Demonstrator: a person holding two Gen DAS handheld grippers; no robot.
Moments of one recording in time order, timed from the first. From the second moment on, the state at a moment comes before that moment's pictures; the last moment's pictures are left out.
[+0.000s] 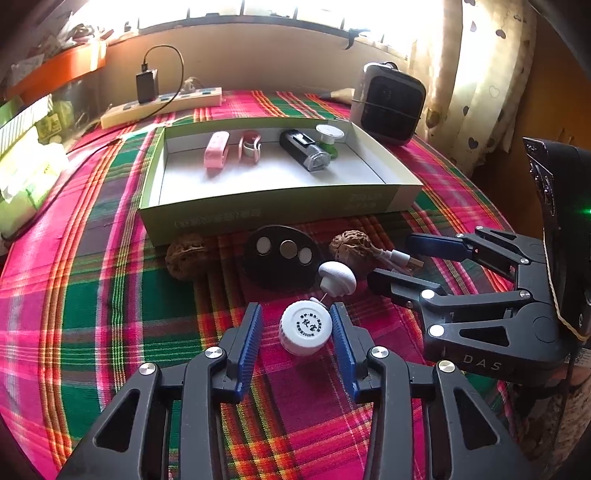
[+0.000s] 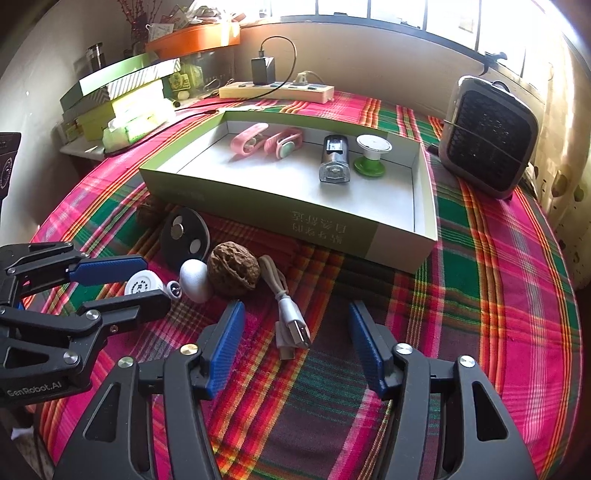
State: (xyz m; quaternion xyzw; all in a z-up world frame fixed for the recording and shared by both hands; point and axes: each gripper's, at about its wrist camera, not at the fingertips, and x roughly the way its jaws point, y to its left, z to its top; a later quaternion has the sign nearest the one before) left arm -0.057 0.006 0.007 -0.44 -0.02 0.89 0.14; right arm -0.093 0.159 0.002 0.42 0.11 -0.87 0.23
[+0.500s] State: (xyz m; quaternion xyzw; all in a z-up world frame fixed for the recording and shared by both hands) left arm -0.059 0.003 0.006 -0.44 -0.02 0.89 0.13; right arm -0.088 0.153 0.004 0.42 0.12 -0.87 0.24
